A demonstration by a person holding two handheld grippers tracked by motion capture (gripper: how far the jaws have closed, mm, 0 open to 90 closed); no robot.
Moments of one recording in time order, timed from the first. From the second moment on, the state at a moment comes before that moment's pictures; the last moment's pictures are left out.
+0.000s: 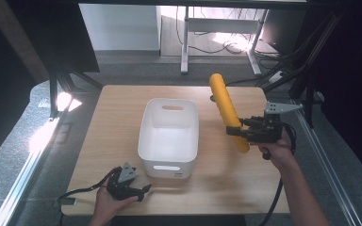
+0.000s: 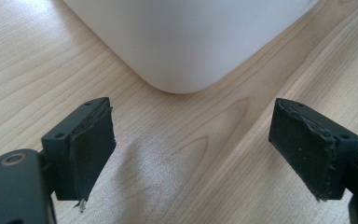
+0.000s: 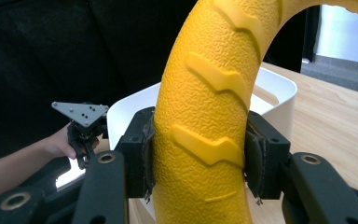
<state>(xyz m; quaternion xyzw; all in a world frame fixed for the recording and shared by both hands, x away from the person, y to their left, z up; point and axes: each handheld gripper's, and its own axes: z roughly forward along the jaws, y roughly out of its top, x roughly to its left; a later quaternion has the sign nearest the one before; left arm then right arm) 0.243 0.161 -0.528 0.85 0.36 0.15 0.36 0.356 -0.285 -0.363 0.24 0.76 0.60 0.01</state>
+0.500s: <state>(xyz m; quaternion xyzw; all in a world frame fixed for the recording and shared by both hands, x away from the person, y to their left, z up) 0.243 0.161 -0.528 0.85 0.36 0.15 0.36 0.354 -0.272 -0.348 0.22 0.76 0.62 0.02</state>
